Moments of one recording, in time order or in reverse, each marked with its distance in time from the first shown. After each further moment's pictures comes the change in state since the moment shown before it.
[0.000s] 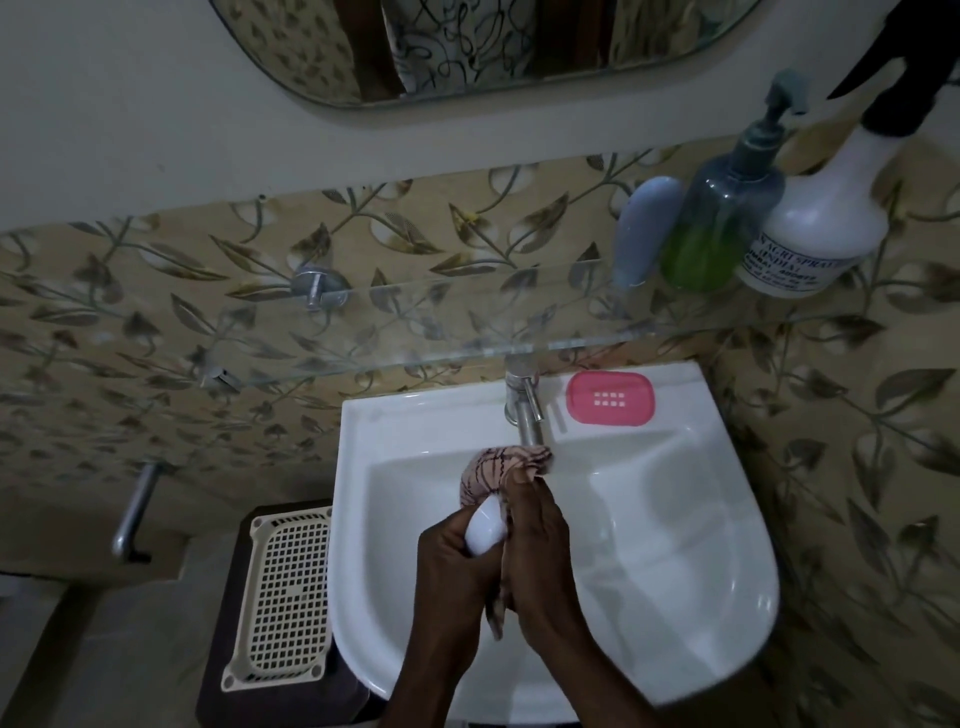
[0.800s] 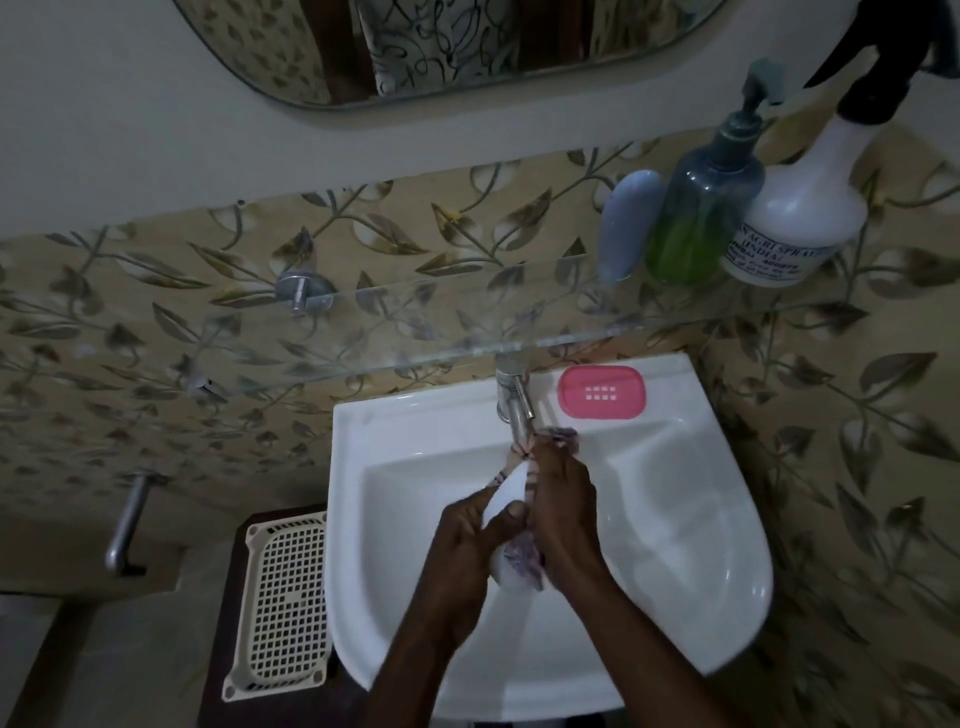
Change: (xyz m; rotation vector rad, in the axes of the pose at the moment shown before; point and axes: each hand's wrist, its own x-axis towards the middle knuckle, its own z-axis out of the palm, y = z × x) left_hand 0.024 0.002 0.001 -0.095 -0.319 -0.061; right_hand 0.037 -0.016 -0.025 -0.096 0.057 0.067
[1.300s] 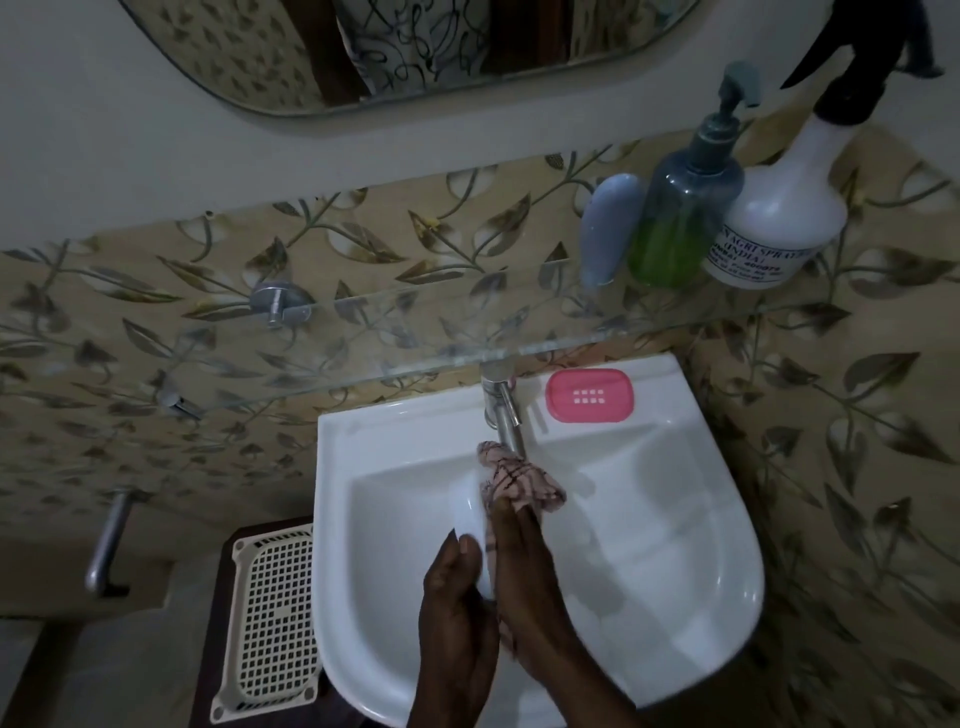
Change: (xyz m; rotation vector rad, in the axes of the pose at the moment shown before) left_hand -0.020 -0.028 0.021 -0.595 0.255 -0.047; right_hand -0.039 0.039 0.013 0.077 -0.187 0.181
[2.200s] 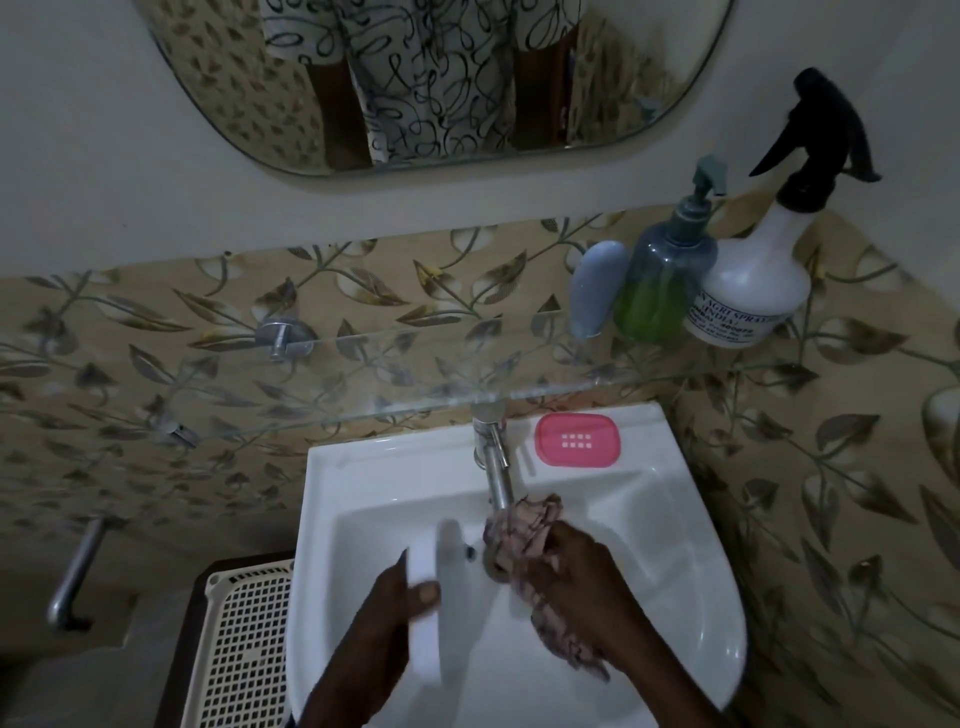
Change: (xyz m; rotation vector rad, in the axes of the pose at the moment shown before) left_hand 0.023 0.065 -0.027 0.518 -0.281 -0.120; right_hand 0.026 -0.041 -0.084 -0.681 -0.098 -0.253
